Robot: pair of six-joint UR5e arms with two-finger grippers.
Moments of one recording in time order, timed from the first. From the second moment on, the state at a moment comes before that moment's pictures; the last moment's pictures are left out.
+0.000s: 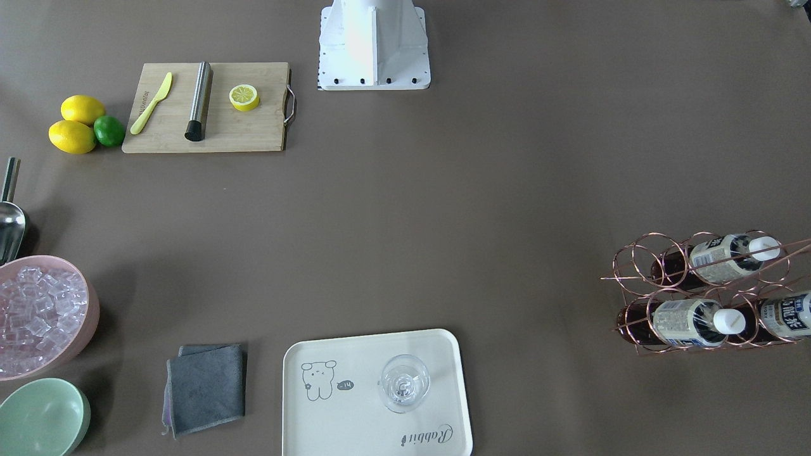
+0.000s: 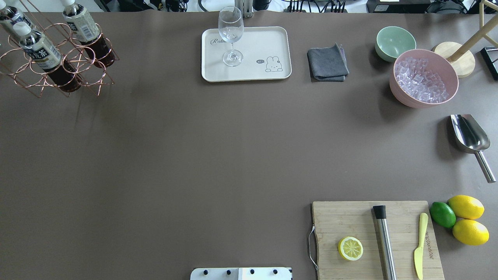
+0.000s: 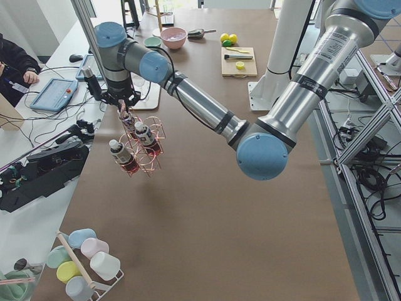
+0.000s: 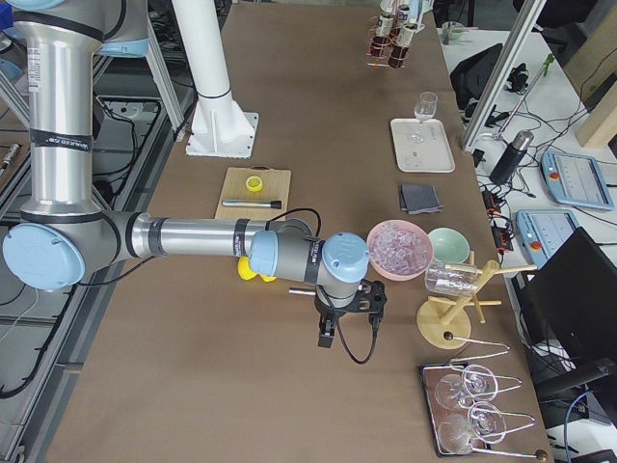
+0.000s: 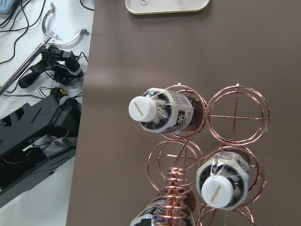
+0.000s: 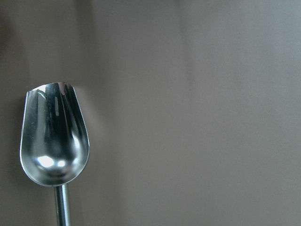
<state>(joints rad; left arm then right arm) -1.46 -2.11 -1.69 -1.37 -2.40 1.04 1.61 -1.65 1.68 -1.72 2.34 -0.01</state>
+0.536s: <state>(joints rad) -1.38 -1.95 -2.00 -1.34 -2.41 0.89 1.61 -1.65 1.67 -1.72 2.34 -0.01</state>
